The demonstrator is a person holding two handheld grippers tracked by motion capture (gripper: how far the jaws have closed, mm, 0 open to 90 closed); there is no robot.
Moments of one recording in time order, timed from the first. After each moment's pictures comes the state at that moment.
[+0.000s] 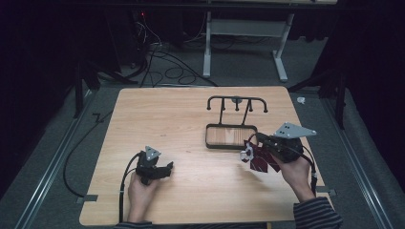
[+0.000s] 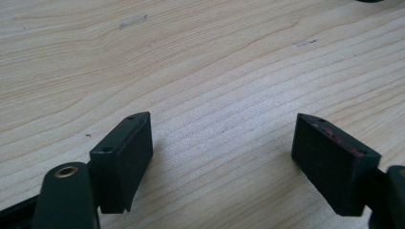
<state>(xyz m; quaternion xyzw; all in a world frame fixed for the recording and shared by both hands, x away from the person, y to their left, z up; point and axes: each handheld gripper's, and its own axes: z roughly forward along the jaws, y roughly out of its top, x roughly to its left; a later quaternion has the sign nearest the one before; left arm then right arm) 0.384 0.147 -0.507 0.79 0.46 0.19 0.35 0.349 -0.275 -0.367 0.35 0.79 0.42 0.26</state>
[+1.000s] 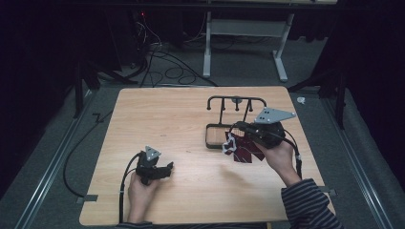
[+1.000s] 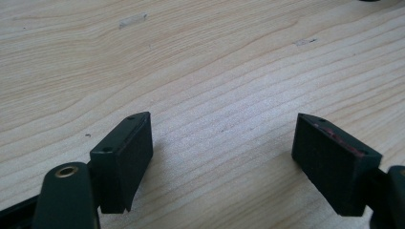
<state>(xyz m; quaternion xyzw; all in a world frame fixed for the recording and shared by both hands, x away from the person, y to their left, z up) 0.384 0.147 -0.507 0.79 0.46 0.19 0.35 0.380 -0.229 -0.338 0.30 0.81 0.44 0.24</state>
